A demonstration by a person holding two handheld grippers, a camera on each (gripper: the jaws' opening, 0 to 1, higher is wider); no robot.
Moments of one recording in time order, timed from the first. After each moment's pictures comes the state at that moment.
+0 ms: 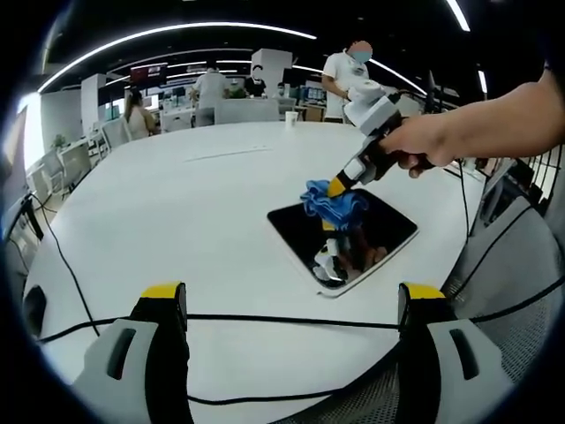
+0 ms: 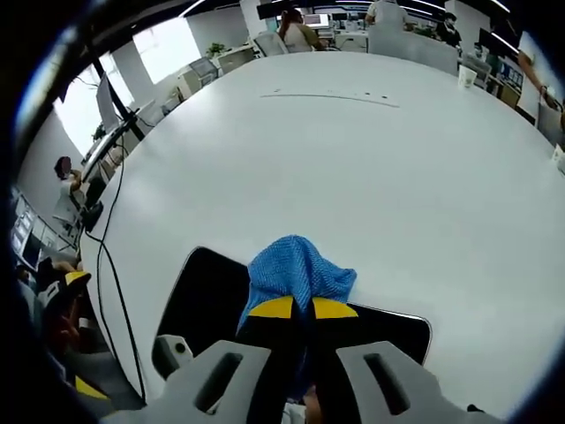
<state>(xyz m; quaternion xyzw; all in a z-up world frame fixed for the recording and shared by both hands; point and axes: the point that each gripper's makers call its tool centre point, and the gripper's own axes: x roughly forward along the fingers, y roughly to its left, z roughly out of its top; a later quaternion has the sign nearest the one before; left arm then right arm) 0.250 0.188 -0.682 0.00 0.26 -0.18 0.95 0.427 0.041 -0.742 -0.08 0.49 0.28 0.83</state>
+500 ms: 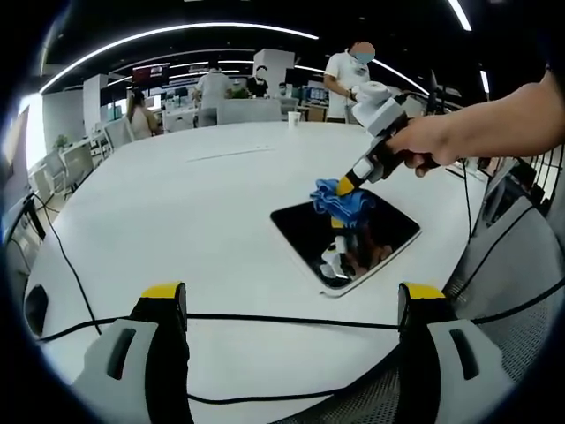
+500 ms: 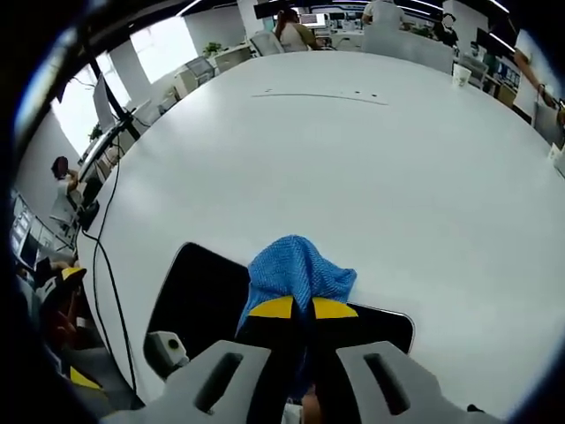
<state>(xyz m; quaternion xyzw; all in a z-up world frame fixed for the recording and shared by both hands) 0.250 0.190 -0.682 0.00 0.26 -0.17 0.95 0.431 0.027 -0.742 -0.08 0.49 0.27 0.83</state>
